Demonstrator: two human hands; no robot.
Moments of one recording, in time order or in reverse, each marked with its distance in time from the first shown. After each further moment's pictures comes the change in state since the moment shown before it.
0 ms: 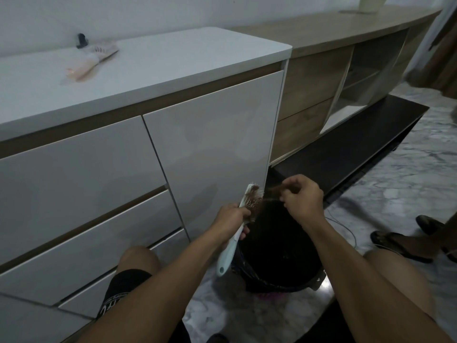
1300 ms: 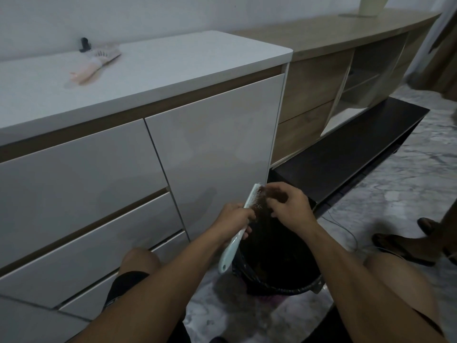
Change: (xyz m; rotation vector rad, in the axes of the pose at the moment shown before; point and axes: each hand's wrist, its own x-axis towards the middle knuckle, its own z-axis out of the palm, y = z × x) left_hand 0.003 0.006 0.001 0.049 -0.036 0.056; right_hand -0.011 0.001 0.012 -0.006 -0.234 -0.135
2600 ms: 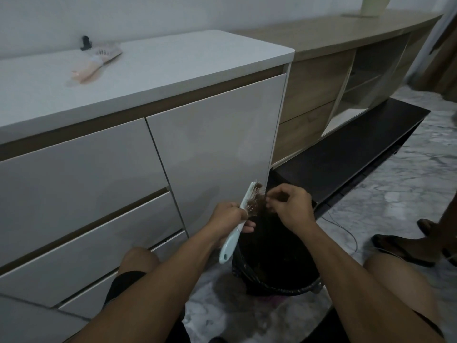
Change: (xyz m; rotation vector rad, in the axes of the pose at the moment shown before) left_hand 0.004 0.001 -0.011 -0.136 0.010 -0.057; right_hand 0.004 0.001 0.004 -0.019 0.076 0.018
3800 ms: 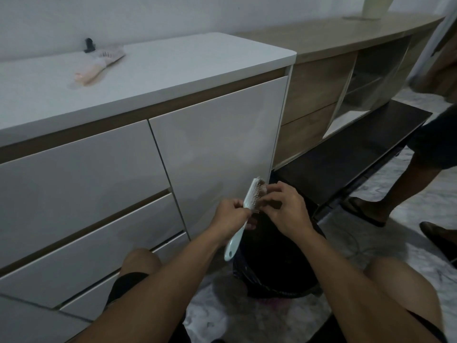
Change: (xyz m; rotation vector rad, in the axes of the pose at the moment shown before) left_hand -0.002 0.005 0.006 0.098 0.068 0.144; right_hand -0.002 0.001 0.009 -0.314 -0.004 -0.280
